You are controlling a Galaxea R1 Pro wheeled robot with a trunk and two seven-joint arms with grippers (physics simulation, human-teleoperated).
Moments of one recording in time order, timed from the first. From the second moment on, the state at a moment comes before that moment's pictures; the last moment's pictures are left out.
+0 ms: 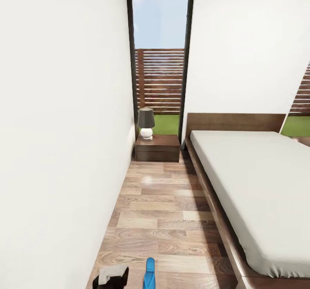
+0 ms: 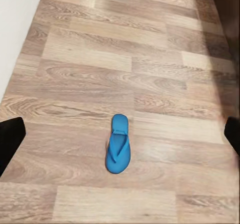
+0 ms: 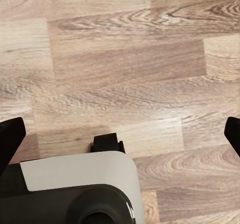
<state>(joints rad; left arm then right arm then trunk) -0.01 -0.08 -0.10 -0.95 0.16 -0.03 0.00 -0.01 -0.04 -0.17 -0.38 0.00 -0.05 0.00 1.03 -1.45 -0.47</state>
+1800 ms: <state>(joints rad) -0.25 -0.08 -0.14 -1.05 0.16 0.06 0.00 -0.48 0.12 -0.11 -0.66 0.00 0.82 -0.01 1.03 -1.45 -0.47</state>
